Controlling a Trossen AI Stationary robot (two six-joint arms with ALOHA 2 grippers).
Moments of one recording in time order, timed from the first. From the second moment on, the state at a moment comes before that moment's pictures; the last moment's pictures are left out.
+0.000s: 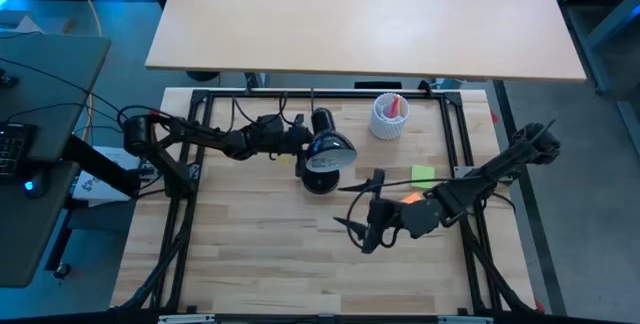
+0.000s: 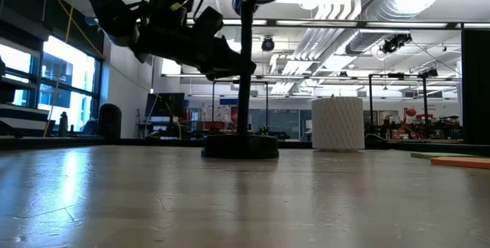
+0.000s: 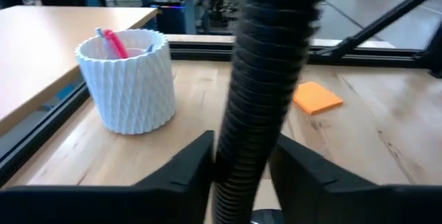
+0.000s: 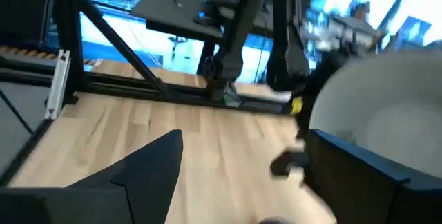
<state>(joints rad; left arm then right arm) 0.27 1.63 0.70 0.70 0.20 0.06 0.54 1.45 1.15 0.05 0.73 -0.12</state>
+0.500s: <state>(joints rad) 0.08 1.63 0.70 0.67 -0.32 -0.02 0.52 1.47 1.15 0.10 0.97 -0.59</state>
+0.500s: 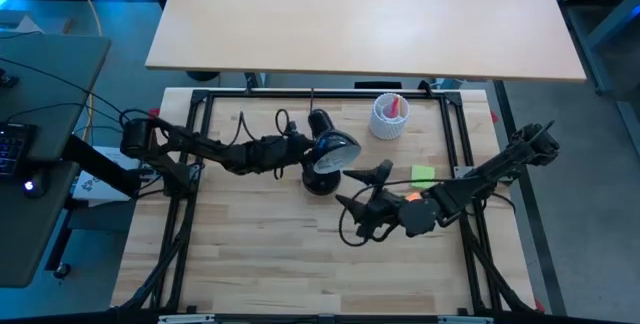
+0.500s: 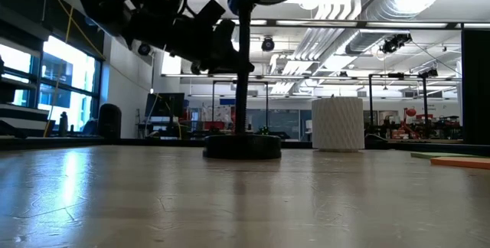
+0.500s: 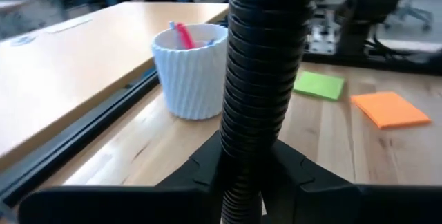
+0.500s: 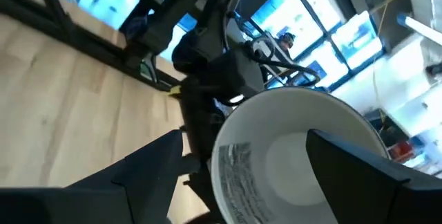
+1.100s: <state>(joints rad) -0.01 1.59 0.70 0.56 -0.50 -0.26 0.51 1.52 1.15 0.10 0.95 -0.62</state>
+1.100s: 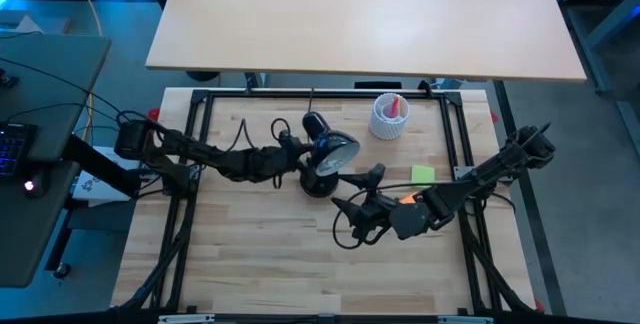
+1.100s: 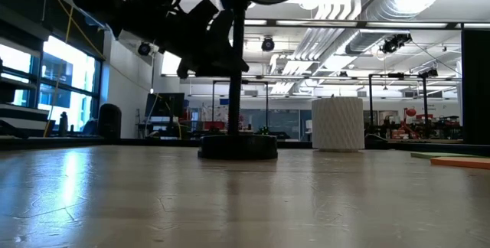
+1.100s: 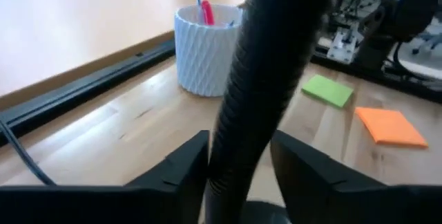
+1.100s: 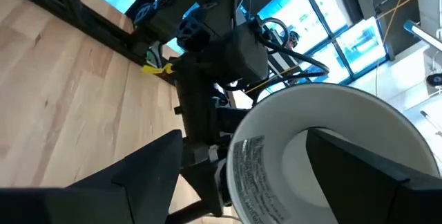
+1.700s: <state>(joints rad) 0.00 1.36 0.70 0.04 -0.49 -0.21 0.50 1.52 1.15 0.15 1.05 -0.80</state>
